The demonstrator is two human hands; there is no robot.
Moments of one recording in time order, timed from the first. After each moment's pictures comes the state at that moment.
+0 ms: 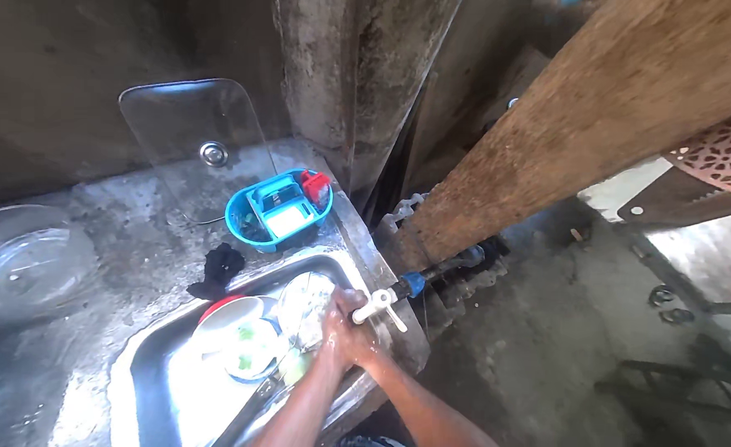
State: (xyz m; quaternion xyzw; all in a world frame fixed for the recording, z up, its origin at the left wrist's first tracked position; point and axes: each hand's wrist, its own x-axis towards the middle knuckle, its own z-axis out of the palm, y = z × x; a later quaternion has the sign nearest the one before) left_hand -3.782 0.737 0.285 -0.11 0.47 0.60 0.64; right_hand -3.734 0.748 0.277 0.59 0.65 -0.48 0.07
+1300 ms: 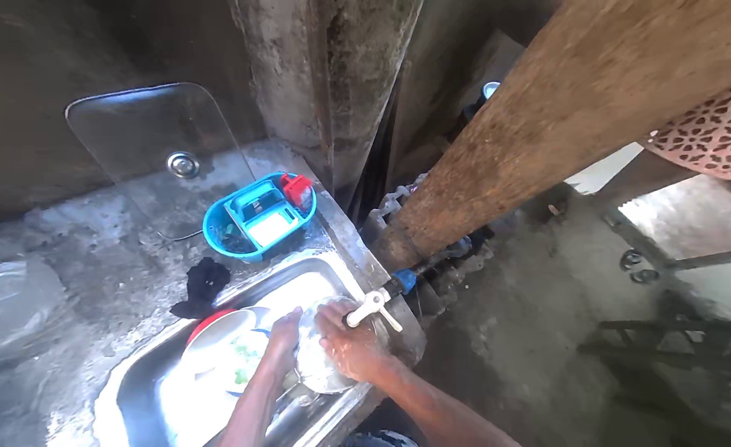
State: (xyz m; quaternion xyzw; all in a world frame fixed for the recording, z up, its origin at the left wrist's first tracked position) left_hand -3.876 0.716 0.151 0.12 0.71 0.36 0.59; right_hand -3.699 0.727 0.196 0.41 0.87 -0.28 -0.04
